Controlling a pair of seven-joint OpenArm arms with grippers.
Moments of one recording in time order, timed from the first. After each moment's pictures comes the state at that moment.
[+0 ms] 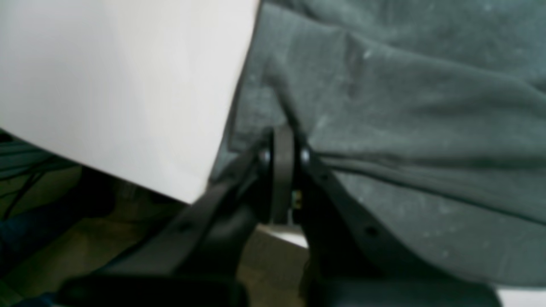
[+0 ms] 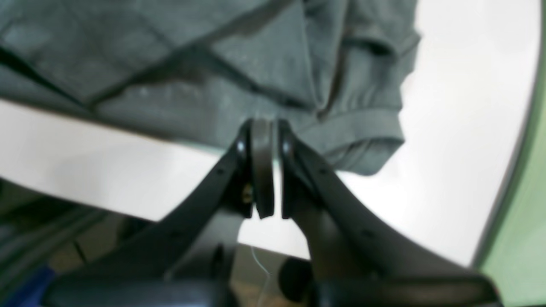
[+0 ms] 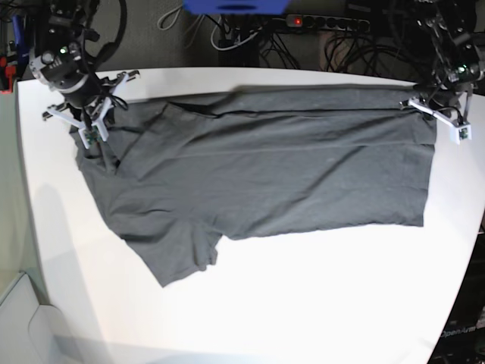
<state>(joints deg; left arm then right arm) 17.3 -10.3 -35.5 94.9 -16.5 -15.4 48.3 -22.5 -0.1 23.7 115.6 -1.4 39.9 -48.3</state>
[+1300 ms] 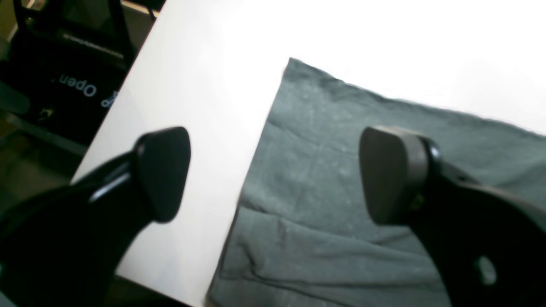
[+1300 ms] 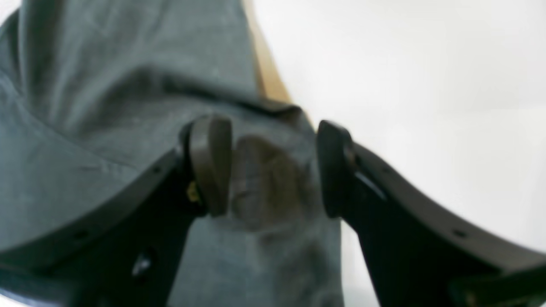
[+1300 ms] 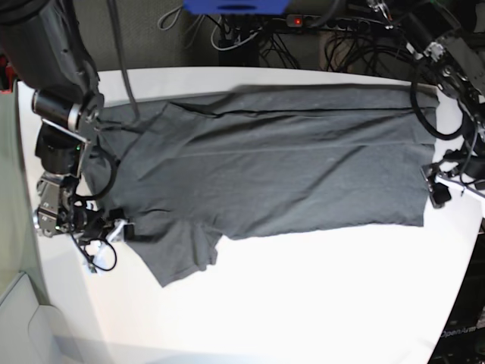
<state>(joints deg) -2.1 -10.3 -38.8 109.2 -15.7 -15.2 64.6 36.6 12.1 23.5 35.2 -8.3 39.7 -34.3</state>
